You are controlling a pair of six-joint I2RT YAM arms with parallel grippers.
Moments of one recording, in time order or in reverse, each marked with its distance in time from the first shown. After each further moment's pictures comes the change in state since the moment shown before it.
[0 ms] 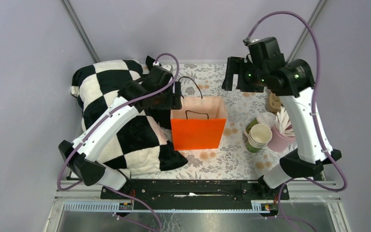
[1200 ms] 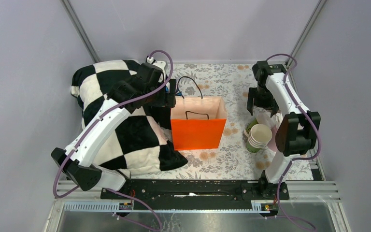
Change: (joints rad) left arm 0.060 -0.080 0.002 0.015 0.001 0.181; right arm -0.427 0.210 -0.594 0.083 0.185 -0.114
